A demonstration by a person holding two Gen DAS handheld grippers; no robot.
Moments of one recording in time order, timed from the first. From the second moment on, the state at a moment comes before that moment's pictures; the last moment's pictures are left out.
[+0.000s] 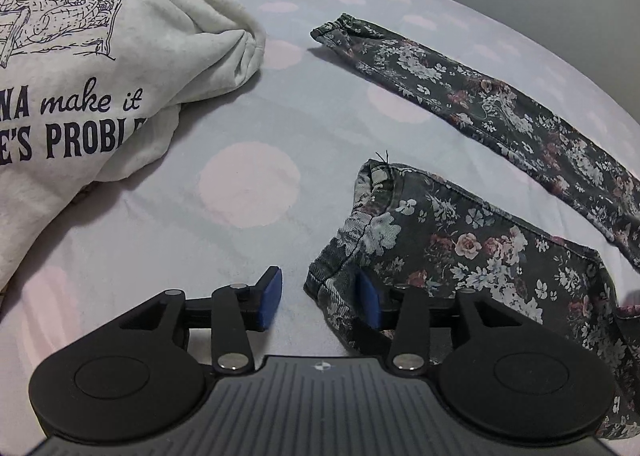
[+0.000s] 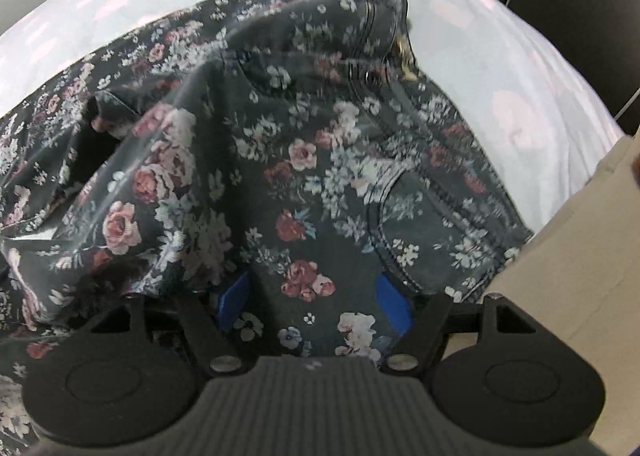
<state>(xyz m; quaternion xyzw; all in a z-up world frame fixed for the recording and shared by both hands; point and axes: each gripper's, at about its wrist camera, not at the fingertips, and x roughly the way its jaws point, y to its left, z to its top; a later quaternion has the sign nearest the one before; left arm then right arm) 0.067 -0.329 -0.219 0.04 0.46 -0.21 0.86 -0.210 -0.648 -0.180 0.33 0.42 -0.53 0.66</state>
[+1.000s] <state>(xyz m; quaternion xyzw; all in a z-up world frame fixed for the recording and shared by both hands) 0.069 -0.300 -0.183 0.01 0.42 -0.18 0.89 -0.207 -0.652 -0.167 0.31 0.40 -0.49 0.71</state>
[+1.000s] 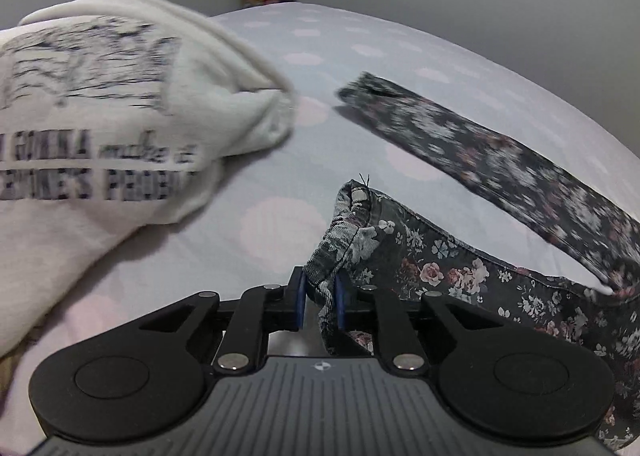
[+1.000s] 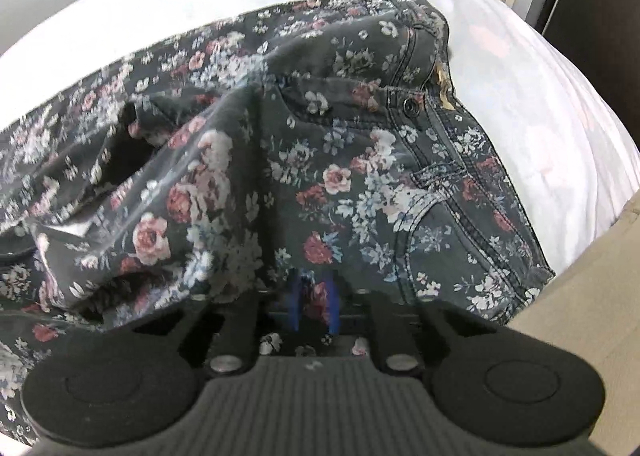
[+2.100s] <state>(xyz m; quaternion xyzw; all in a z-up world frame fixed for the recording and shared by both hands) 0.087 -0.289 -0.207 0.11 0.43 -0.07 0.89 -0.329 -0.740 -0.179 0.35 0.38 -0.56 0.64</state>
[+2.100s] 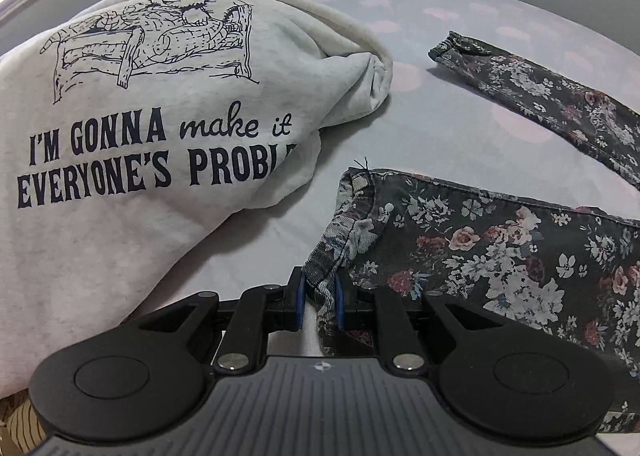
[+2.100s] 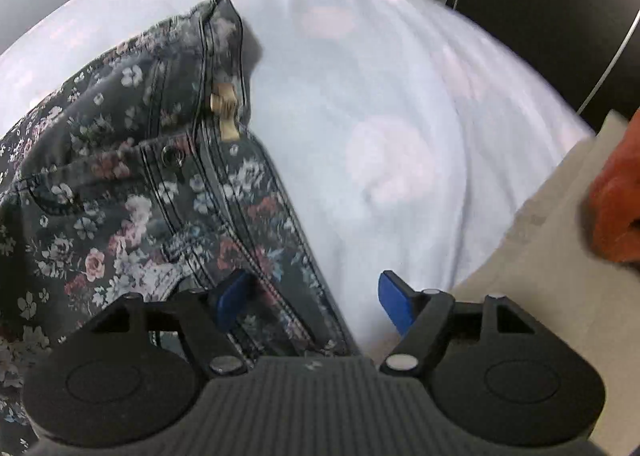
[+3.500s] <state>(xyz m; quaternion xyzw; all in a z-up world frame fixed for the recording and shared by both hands) 0.108 -0.246 -0.175 0.12 0.47 -0.07 0.87 -0.358 -0.687 -0.079 0.32 0.35 -0.62 0.63</state>
